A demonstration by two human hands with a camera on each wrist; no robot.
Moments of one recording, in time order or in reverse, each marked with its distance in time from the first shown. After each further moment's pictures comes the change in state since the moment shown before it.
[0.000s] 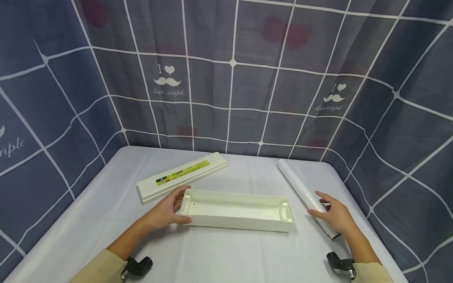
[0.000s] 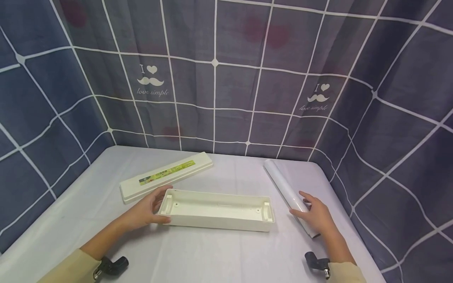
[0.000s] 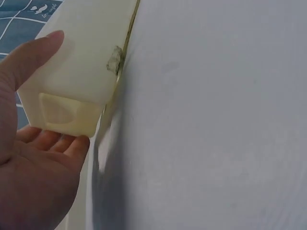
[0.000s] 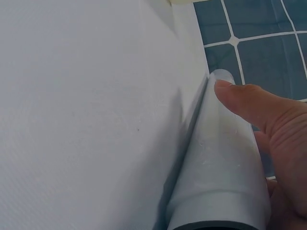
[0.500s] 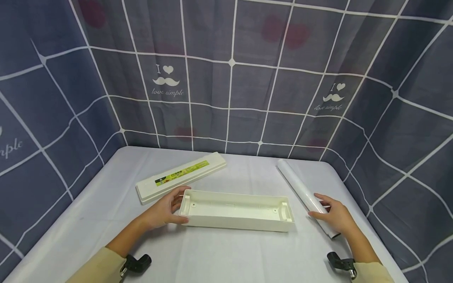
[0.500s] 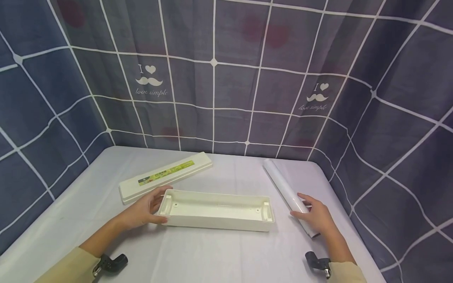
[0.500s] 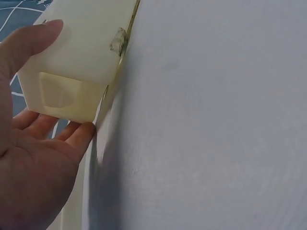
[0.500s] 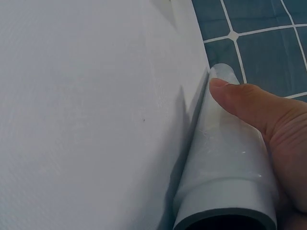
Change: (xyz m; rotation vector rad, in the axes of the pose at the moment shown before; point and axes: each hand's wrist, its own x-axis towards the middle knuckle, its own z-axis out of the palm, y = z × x) left_hand 0.002 -0.003 -0.007 -0.071 -0.054 0.018; right_hand -0.001 0.004 0.000 0.060 -0.026 0.009
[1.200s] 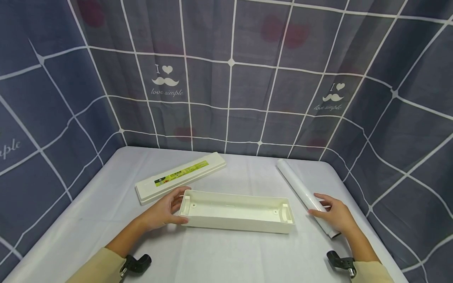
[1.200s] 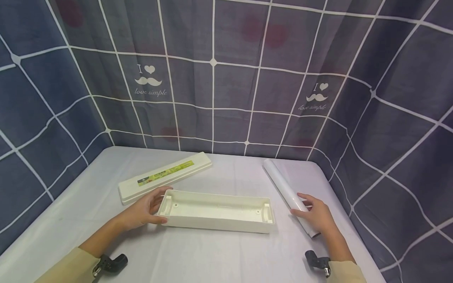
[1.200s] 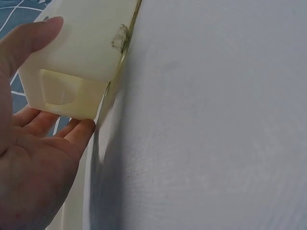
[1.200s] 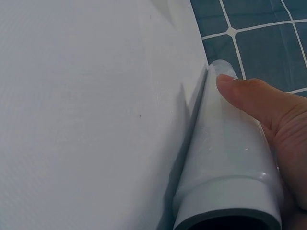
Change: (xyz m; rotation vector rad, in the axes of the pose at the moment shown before) left_hand -0.001 0.001 -0.001 -0.048 -0.031 -0.015; right_hand 0.002 0.002 0.000 0.008 0.022 0.028
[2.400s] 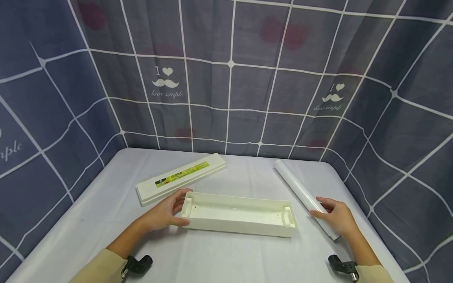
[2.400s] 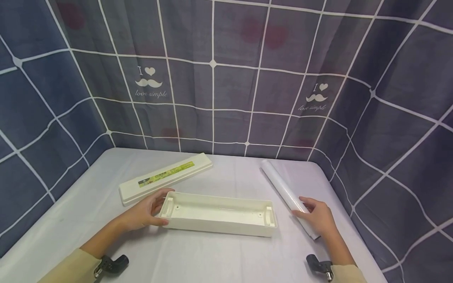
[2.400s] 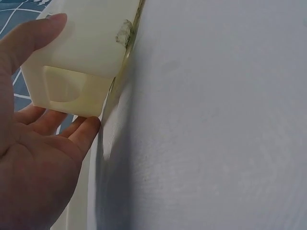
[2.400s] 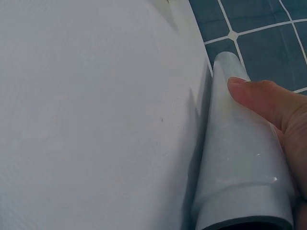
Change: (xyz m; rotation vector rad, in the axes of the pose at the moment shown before) left_hand 0.002 0.001 0.001 0.048 -0.043 0.020; right_hand -0.003 0.005 0.005 0.034 0.101 -0.034
